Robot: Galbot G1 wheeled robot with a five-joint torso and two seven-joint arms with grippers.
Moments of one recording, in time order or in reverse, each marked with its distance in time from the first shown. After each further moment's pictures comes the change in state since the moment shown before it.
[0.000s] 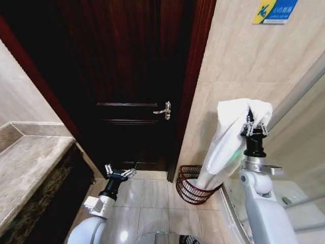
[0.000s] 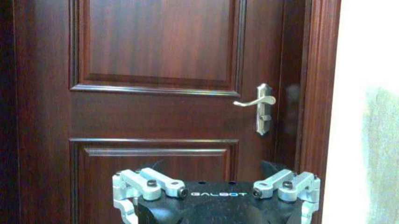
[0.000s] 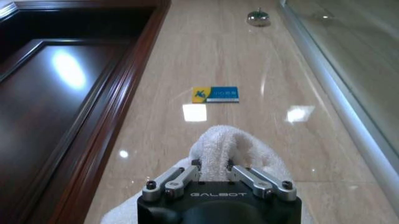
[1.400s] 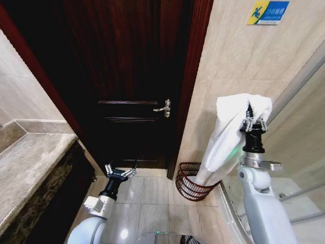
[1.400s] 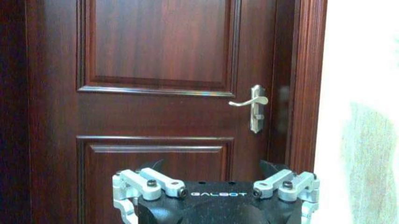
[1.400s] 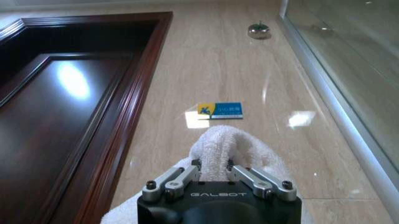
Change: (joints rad) left arm 0.000 0.000 0.000 0.000 0.000 0.000 0.000; right arm 0.036 0.000 -0.026 0.011 -0.005 -0.027 0.014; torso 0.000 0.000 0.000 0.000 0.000
